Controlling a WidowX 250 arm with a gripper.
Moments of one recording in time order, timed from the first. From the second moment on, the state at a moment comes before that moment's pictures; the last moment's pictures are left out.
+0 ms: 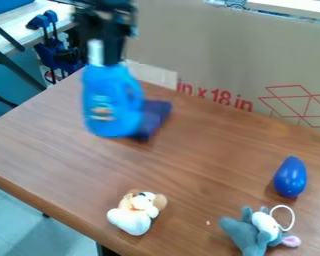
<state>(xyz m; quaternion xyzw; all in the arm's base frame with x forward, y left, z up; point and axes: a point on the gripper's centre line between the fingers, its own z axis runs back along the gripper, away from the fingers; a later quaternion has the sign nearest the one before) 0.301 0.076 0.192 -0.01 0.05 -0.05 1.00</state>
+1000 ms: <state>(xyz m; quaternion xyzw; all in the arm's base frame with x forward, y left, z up) 0.246 0.189 0.182 0.04 0.08 0.03 1.00</state>
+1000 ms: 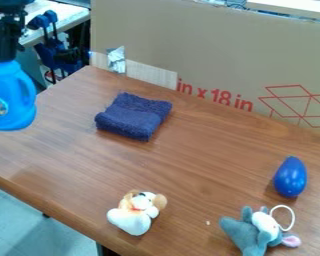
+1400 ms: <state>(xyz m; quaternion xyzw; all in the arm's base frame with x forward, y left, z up) 0.245 0.216 0.137 0.02 0.09 0.04 1.00</state>
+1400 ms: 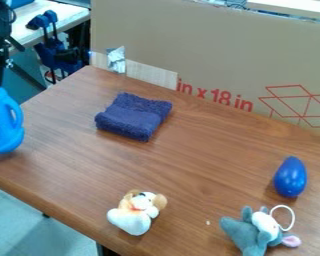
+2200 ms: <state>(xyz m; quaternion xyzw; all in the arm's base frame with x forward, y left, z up) 0.254 0.217 0.135 0.02 0.03 0.06 1.00</state>
